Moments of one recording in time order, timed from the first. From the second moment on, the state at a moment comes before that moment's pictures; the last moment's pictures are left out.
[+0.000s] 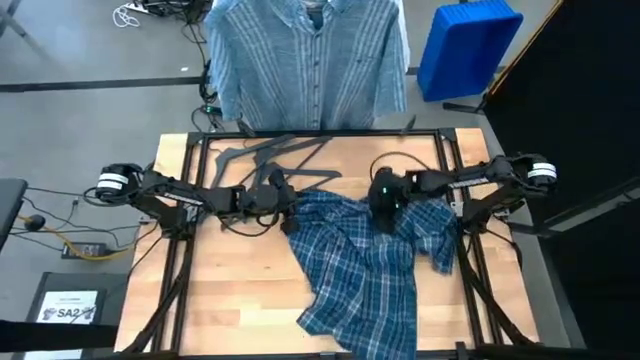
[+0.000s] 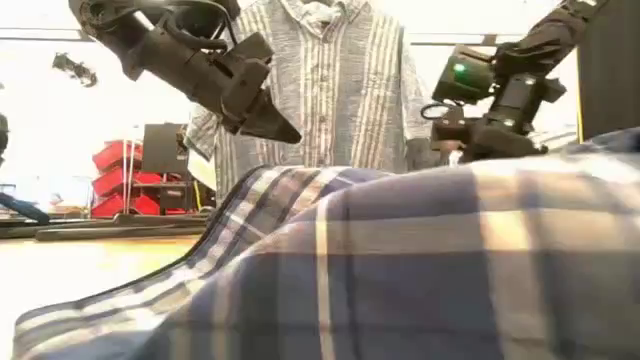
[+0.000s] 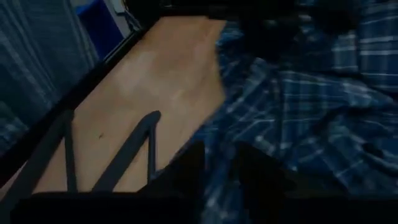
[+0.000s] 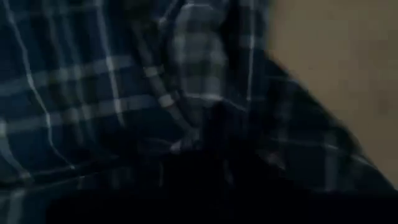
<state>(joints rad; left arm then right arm) 0.01 1.40 0.65 0.32 -0.33 -0.04 -0.28 1.40 0.65 -0.28 -0.09 0.06</state>
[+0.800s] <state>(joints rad) 0.01 1.40 0.65 0.36 -0.33 -0.03 -0.32 1.00 1.01 -0.23 -0.03 -0.07</state>
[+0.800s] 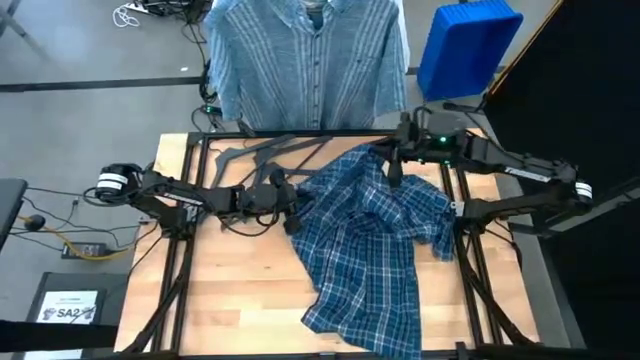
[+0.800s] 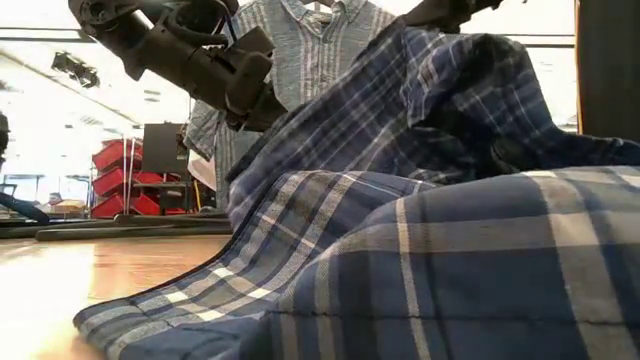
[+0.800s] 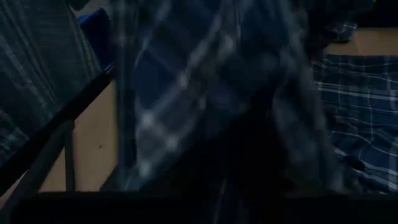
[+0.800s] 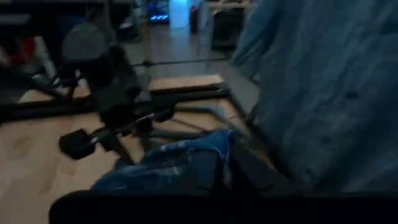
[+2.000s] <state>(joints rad) -0.03 1.84 1.05 0.52 -0.35 0.24 -0.52 1.20 1.02 -0.37 0.00 -0.07</state>
